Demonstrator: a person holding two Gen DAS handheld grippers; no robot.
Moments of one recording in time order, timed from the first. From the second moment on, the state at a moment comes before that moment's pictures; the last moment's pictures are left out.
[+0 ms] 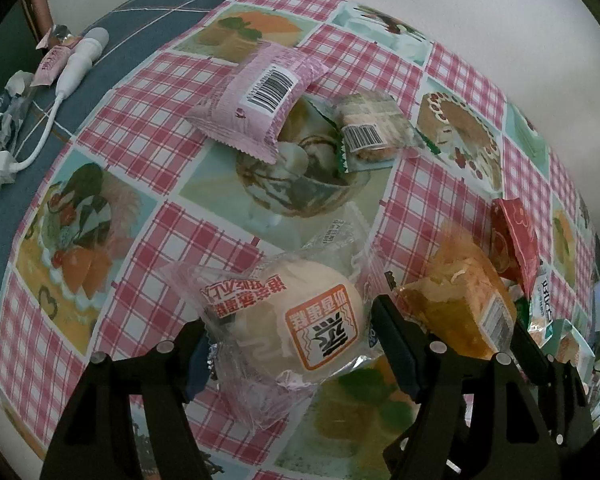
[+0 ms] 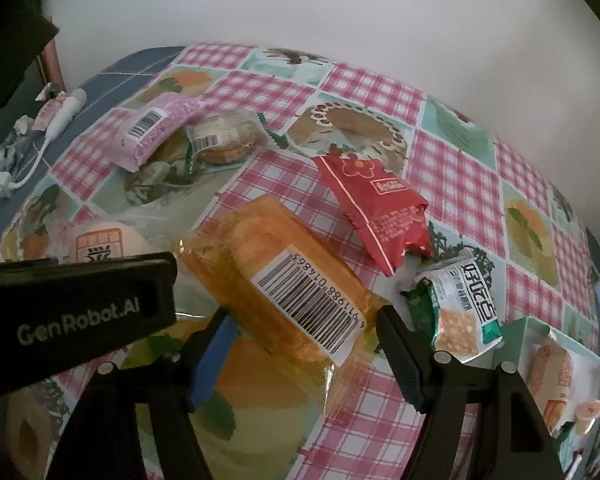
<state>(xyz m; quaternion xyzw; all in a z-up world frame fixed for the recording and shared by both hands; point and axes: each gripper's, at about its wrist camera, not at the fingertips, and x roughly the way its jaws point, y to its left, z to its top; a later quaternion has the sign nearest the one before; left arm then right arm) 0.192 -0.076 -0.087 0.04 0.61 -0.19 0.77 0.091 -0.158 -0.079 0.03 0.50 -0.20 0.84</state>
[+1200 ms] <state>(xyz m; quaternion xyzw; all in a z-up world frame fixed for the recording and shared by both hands) 0.177 -0.068 -0.073 -0.01 0.61 -0.21 0.77 0.041 -0.192 -0.036 0.14 0.46 -0.22 0.85</state>
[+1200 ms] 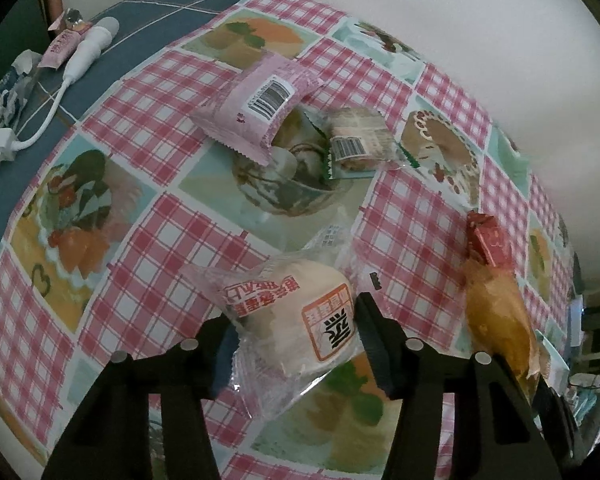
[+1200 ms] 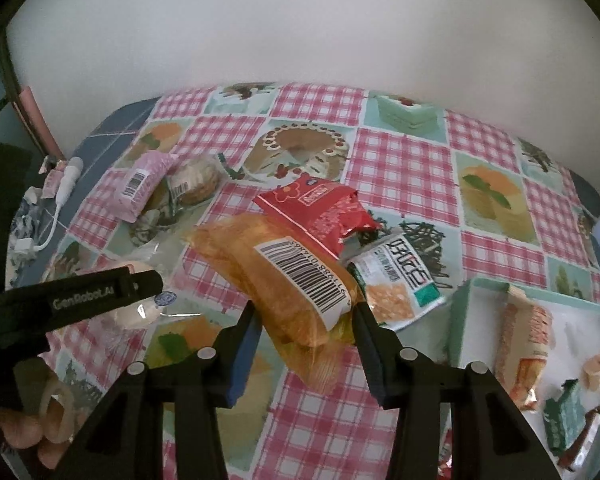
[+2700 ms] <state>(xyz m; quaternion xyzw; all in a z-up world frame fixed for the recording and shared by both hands) 0.109 -0.108 0.035 -0.04 0.52 -0.31 0.80 -0.079 -0.254 0.032 0.18 0.38 -0.28 0.86</state>
